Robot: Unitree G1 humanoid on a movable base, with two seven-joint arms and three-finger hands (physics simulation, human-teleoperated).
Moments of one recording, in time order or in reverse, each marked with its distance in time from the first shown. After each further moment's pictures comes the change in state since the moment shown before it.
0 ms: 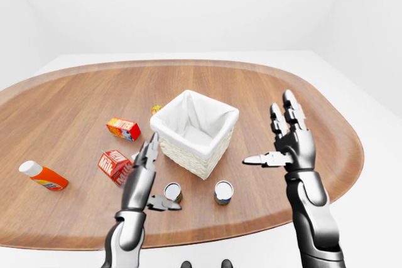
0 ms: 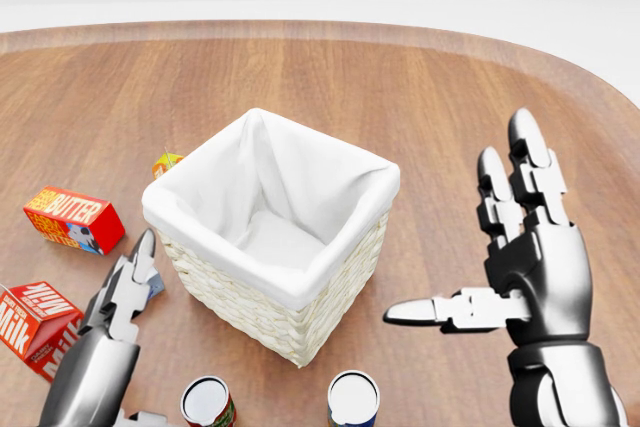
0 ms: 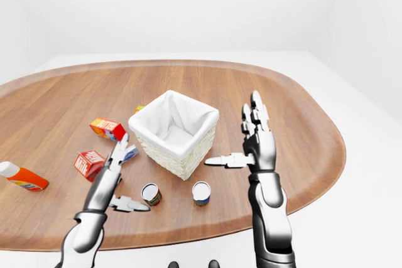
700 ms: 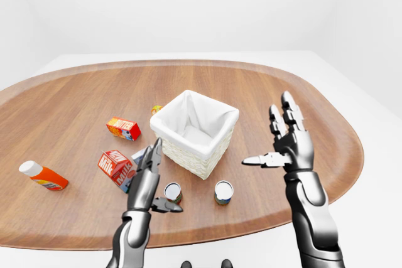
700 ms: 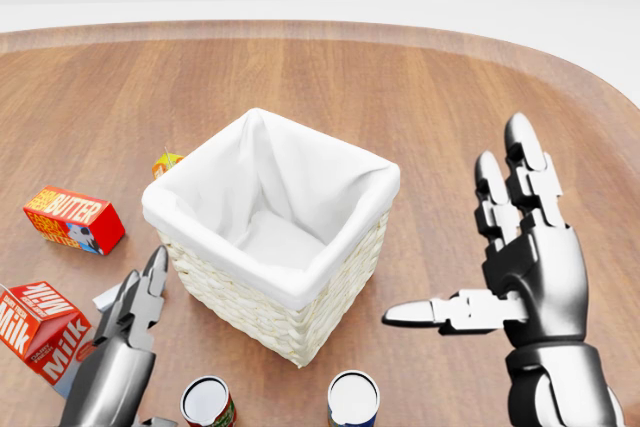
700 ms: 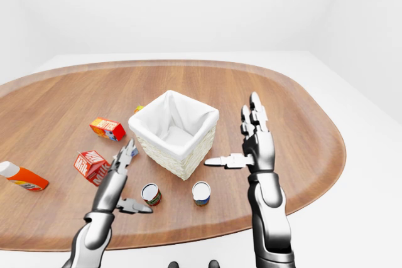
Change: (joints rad) left arm -0.025 0.010 -0.021 0.148 0.037 -0.034 0.077; right arm 0.001 0.001 0.001 0.014 -0.002 0.000 0.002
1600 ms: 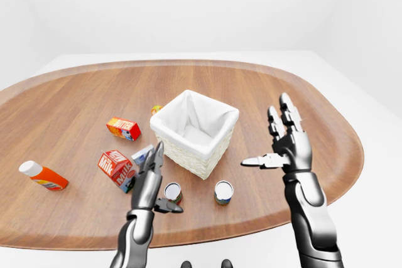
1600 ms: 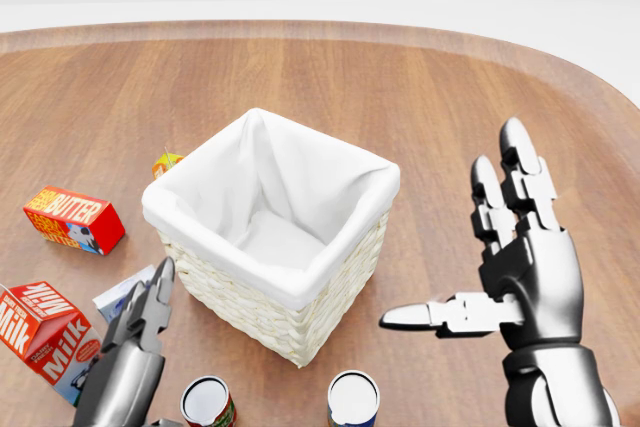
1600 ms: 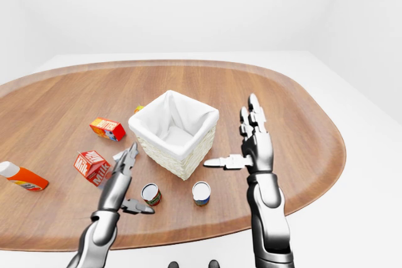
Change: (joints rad) left arm -0.041 0.011 -0.017 0.127 0.028 0.000 0.062; right arm 0.006 0.003 0.007 0.008 -0.005 0.000 0.002
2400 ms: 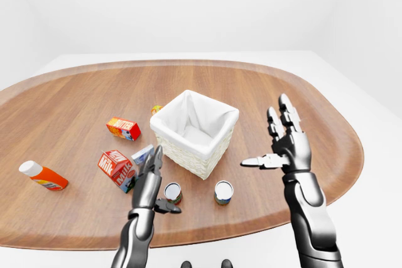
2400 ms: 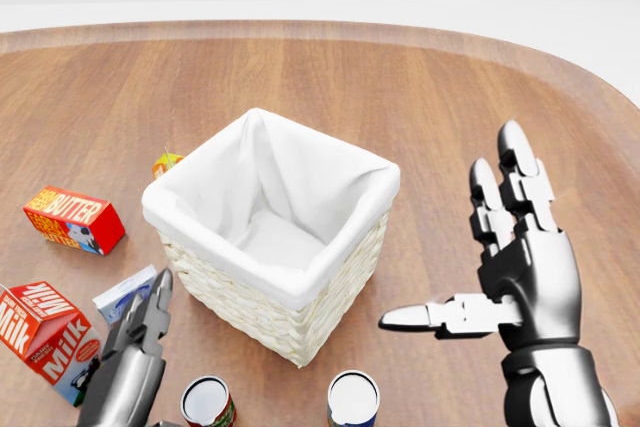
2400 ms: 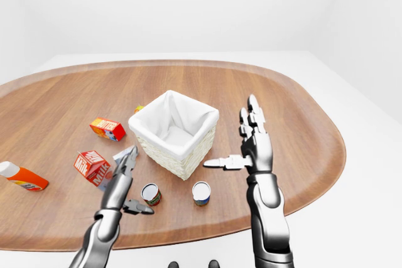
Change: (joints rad) left arm -0.052 0.012 0.009 0.149 0.009 0.000 0.055; right arm 0.001 0.001 0.001 0.008 -0.002 0.000 0.001
